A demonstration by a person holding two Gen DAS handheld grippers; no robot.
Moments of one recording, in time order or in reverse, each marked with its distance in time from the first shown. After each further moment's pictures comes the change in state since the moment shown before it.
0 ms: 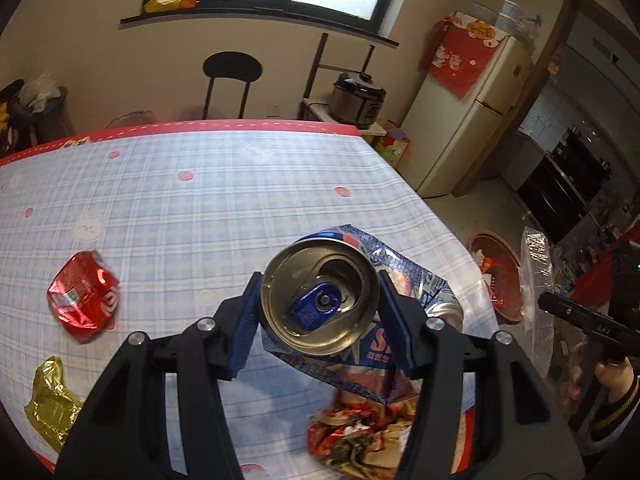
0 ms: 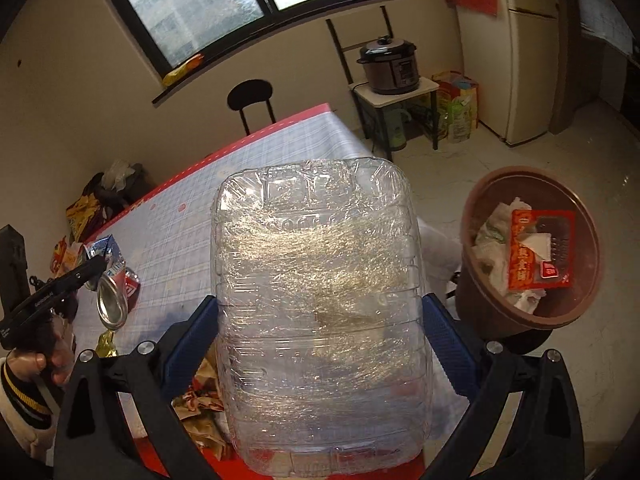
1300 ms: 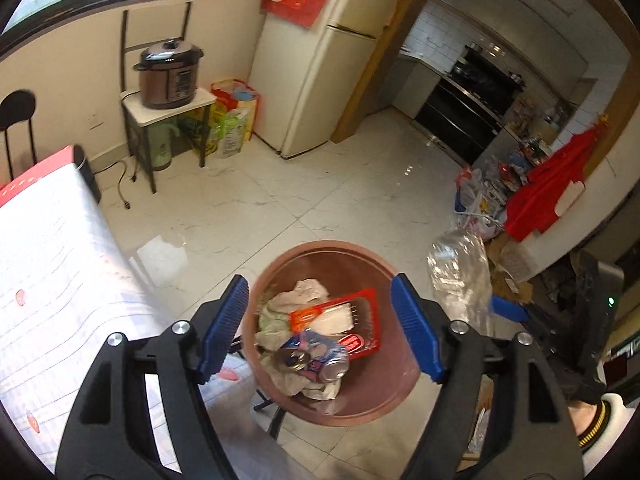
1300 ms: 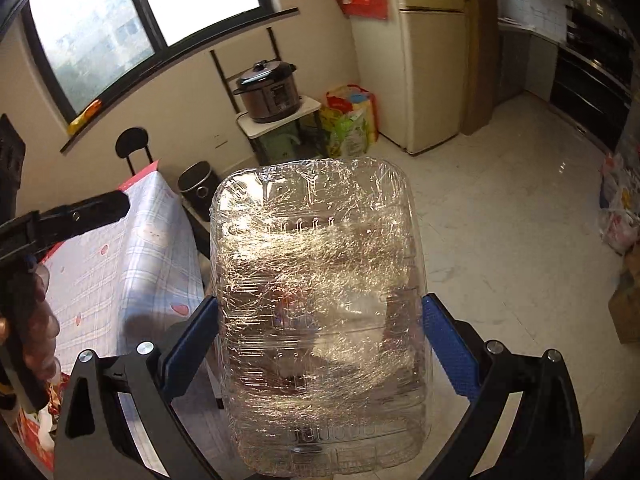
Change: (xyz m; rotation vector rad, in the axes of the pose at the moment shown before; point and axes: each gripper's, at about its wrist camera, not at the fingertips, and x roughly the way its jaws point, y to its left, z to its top) left arm 0.238 -0.354 0.068 0.265 0.173 -0.319; right arm -0.008 -0.253 0.058 0.072 -0.064 -0.235
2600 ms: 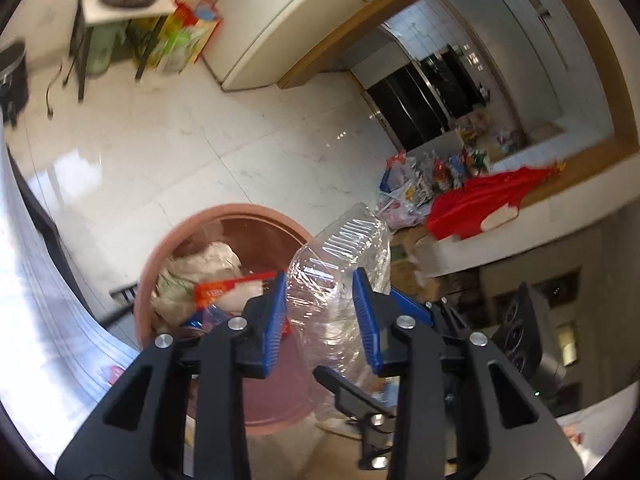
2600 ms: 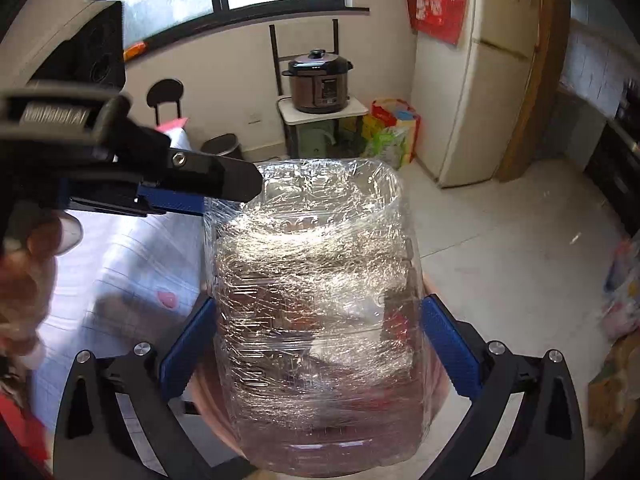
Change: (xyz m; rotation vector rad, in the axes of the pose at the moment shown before) left arm 0.084 0.015 0.012 -0.194 0.201 -0.341; right arm 0.040 0.032 0.018 -0.250 -0.002 0.031
